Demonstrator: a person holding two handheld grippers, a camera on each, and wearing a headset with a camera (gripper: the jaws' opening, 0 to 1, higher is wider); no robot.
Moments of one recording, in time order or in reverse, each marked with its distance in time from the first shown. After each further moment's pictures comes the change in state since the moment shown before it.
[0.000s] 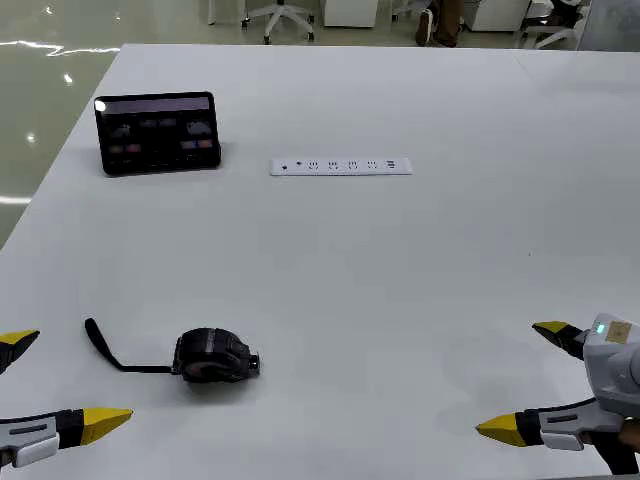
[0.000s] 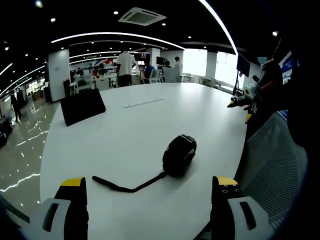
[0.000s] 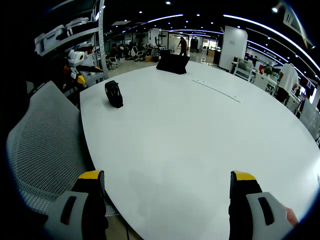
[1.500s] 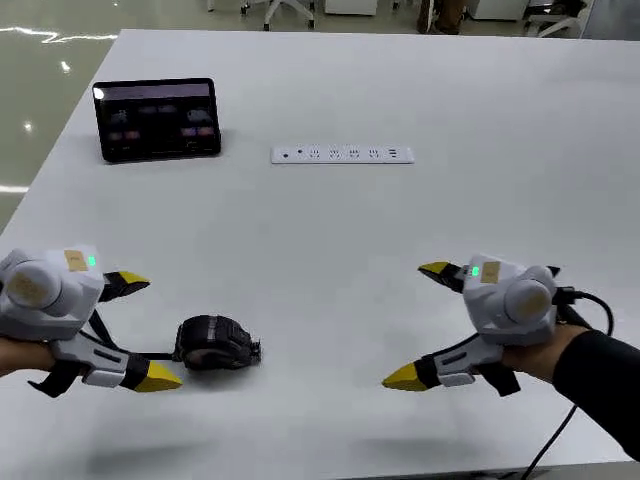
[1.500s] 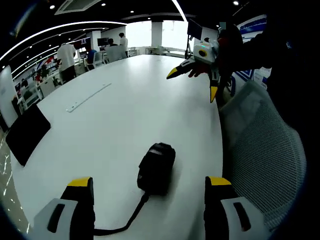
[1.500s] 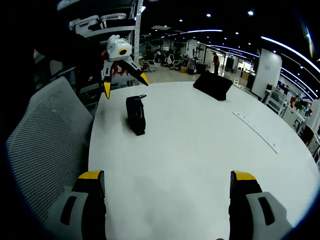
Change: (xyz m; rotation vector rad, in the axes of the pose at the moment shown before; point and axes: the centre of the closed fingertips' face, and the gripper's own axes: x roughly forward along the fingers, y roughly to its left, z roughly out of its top) left arm 0.081 -0.056 0.029 0.340 0.244 -0.395; right arm 0.098 0.063 0.106 -0.256 -0.107 0.229
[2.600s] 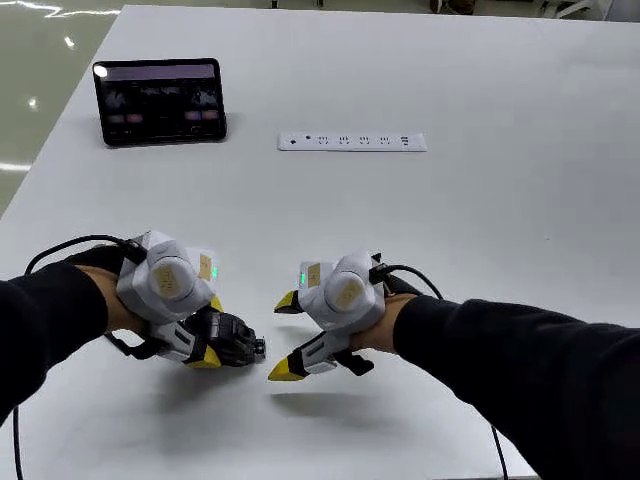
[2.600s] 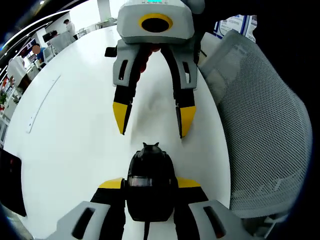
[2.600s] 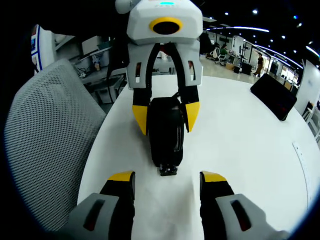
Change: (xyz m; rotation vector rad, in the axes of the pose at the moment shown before) left arm 0.061 -0.020 -0.014 0.314 0.306 -0.189; right arm 0.139 0.067 0.042 -0.197 0.093 0.327
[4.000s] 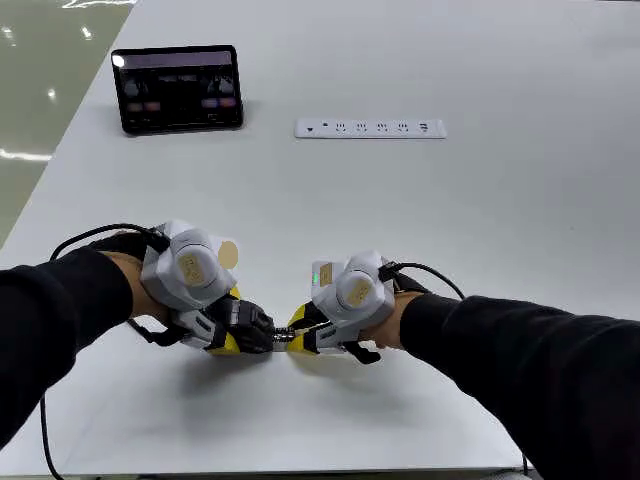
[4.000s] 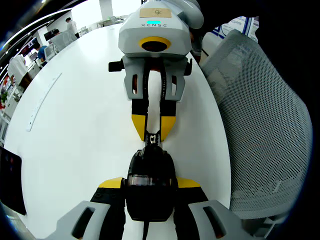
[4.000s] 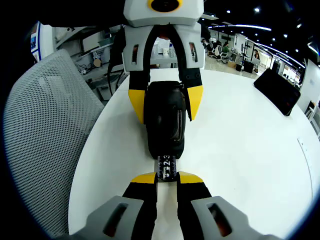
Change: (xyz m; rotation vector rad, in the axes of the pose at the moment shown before) left arm 0.002 0.003 -0.002 -0.004 0.010 0.009; right arm 0.010 0.000 -0.019 0.002 0.017 0.016
